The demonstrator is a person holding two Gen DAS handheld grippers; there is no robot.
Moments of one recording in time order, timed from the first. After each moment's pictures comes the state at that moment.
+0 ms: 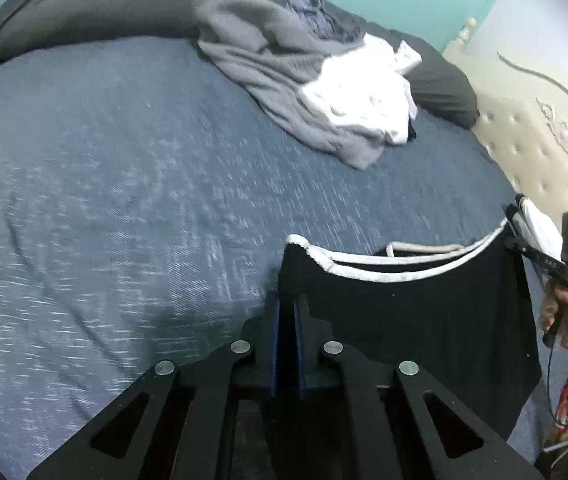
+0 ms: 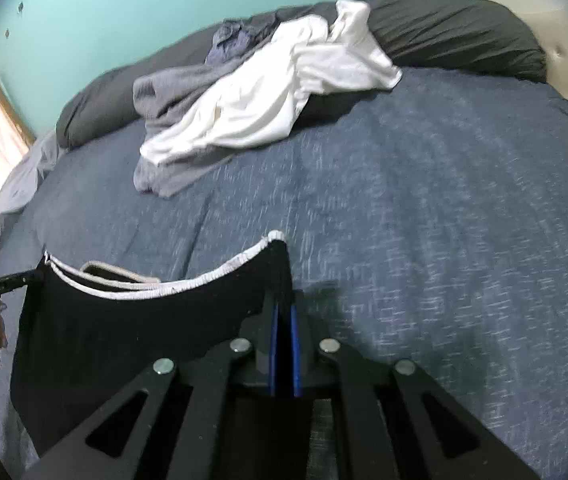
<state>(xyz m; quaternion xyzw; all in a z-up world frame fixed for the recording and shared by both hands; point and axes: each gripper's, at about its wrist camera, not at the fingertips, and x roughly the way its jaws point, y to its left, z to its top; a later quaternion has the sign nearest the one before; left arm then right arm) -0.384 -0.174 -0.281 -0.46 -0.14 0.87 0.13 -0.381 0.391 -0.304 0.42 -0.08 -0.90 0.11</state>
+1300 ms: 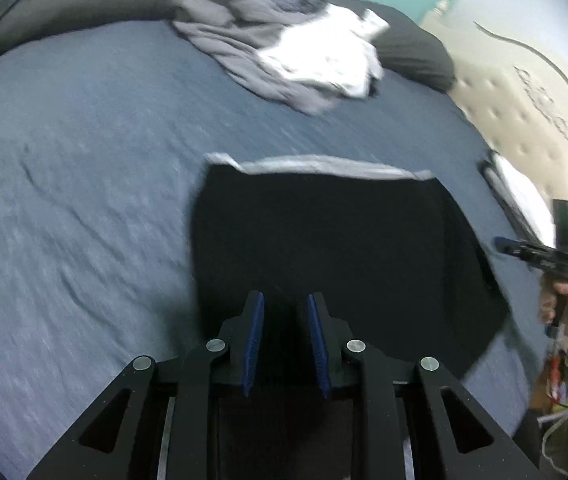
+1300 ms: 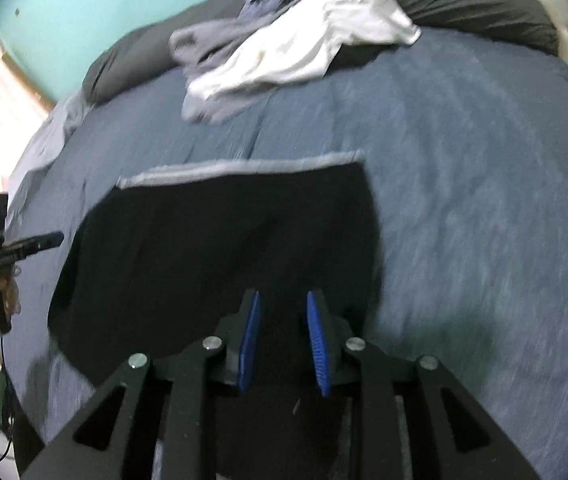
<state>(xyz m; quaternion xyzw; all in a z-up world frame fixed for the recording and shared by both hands) -0.294 -0.123 -0.239 -0.51 -0.11 0.83 0.17 -0.280 0.359 -0.298 0.53 -0.07 -0.83 0.16</state>
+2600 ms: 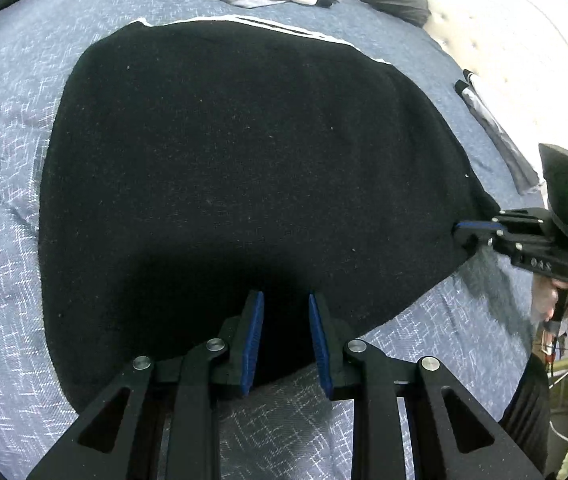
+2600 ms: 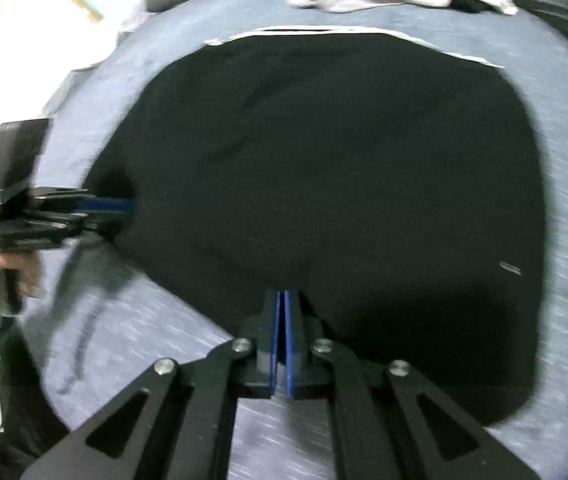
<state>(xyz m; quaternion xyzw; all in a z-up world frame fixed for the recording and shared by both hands) -0.215 -0.049 -0.302 -0.57 -0.09 0.79 0.21 -0.192 0.273 -0.342 0.58 0.00 -0.78 0.22</state>
